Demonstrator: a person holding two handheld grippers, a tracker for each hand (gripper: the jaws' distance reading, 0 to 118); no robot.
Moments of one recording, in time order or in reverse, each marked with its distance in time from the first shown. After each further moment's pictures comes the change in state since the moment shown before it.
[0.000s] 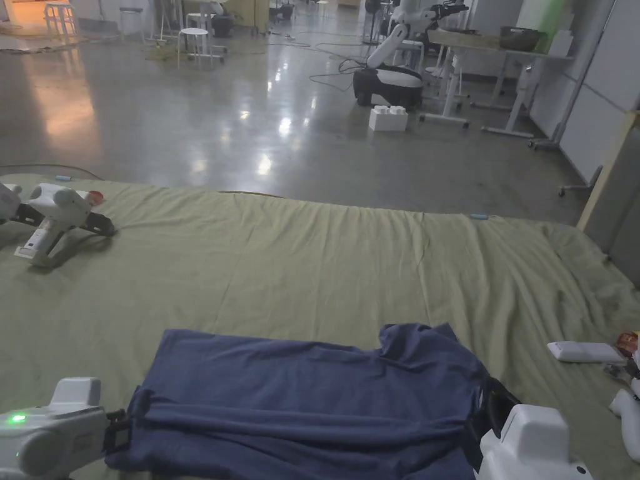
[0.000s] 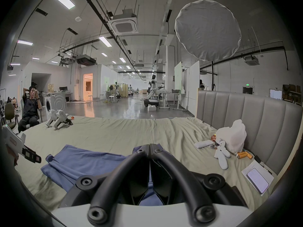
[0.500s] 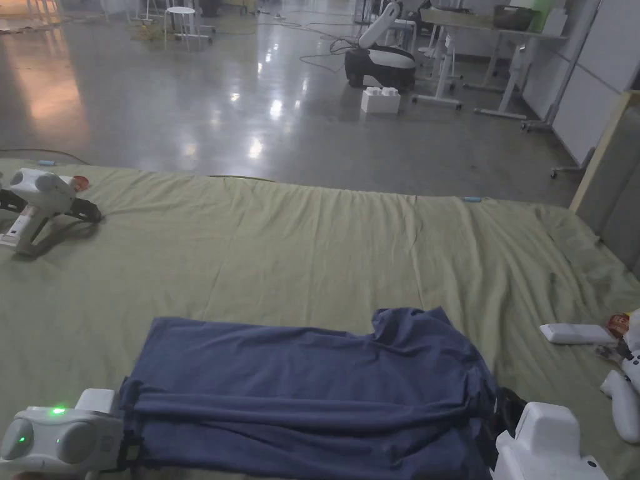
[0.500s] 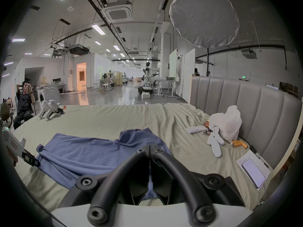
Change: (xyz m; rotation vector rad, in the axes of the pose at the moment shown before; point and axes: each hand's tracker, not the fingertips) left arm 0.038 -0.016 -0.026 -0.165 0.041 -0.080; right arm 0.034 -0.024 -0.017 -0.146 -0.058 -0.009
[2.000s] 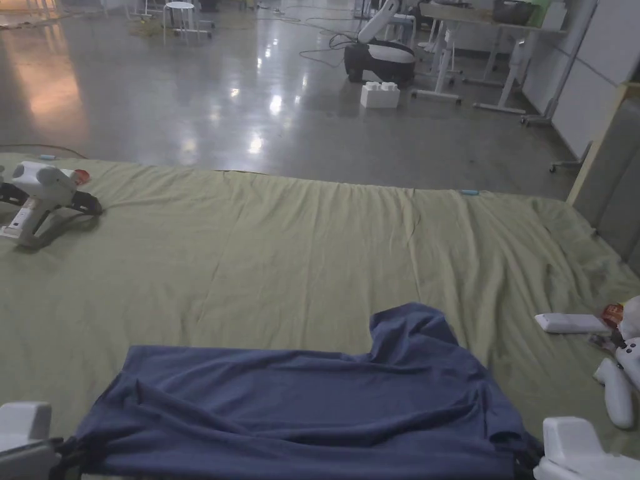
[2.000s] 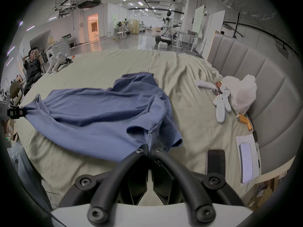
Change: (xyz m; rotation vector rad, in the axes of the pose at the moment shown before) left arm -0.039 -0.062 0.112 0.167 -0.138 0.051; right arm 0.065 -0.009 0.005 -0.524 0.155 0.158
